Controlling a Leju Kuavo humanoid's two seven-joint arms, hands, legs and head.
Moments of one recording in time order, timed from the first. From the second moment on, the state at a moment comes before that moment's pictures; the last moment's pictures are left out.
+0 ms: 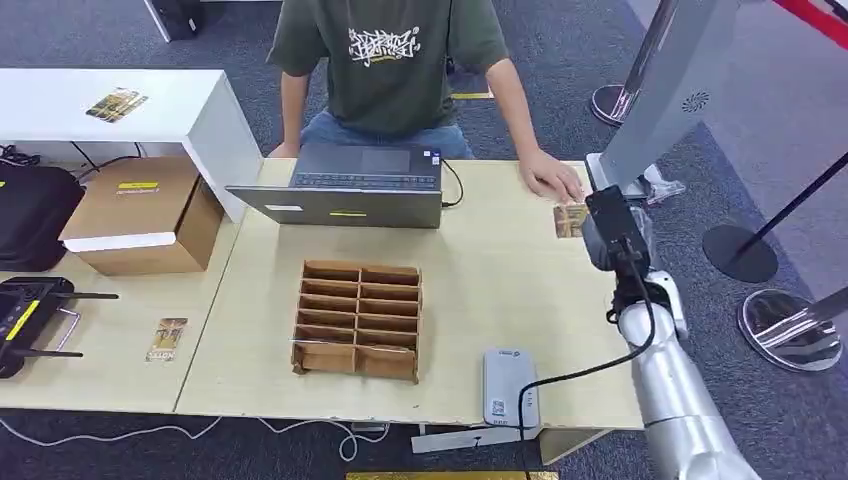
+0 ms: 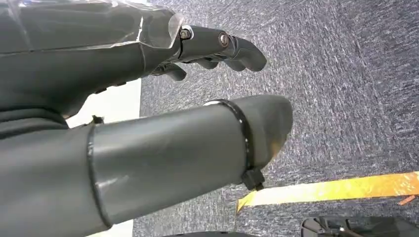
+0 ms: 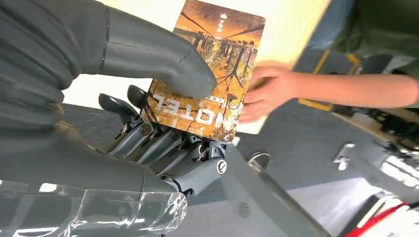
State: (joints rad) left arm -0.07 -0.28 0.94 -0.23 -1.35 0.45 0.08; right arm -0.46 -0.11 0.02 -1.14 0.36 -0.09 0.01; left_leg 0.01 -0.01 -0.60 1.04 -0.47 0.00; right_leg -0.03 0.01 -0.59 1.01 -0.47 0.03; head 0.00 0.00
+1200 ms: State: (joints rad) left arm -0.07 -0.29 0.99 -0.23 -1.29 0.45 0.07; right arm 0.08 0.01 -0.05 -1.64 0.53 -0.07 0.13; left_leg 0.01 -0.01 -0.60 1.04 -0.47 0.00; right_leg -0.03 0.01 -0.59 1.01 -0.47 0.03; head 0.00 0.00
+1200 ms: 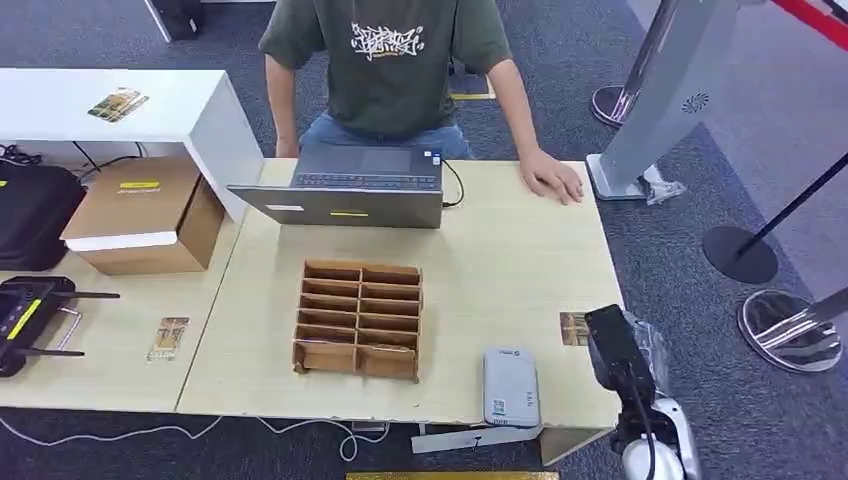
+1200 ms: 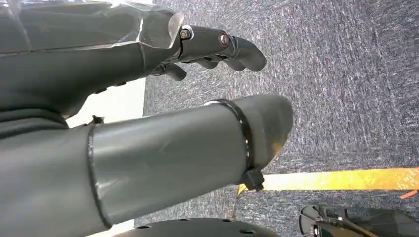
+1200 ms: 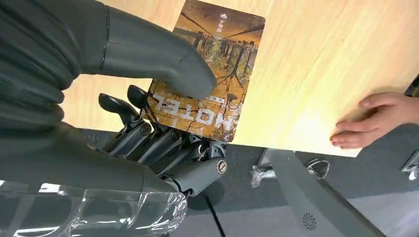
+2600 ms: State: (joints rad) left arm -0.07 -0.29 1.03 -0.23 -1.25 0.43 0.07; right arm 0.26 0.11 0.02 -1.68 0.52 -0.03 0.24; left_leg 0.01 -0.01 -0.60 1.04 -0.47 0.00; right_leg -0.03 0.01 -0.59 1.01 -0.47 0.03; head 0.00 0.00
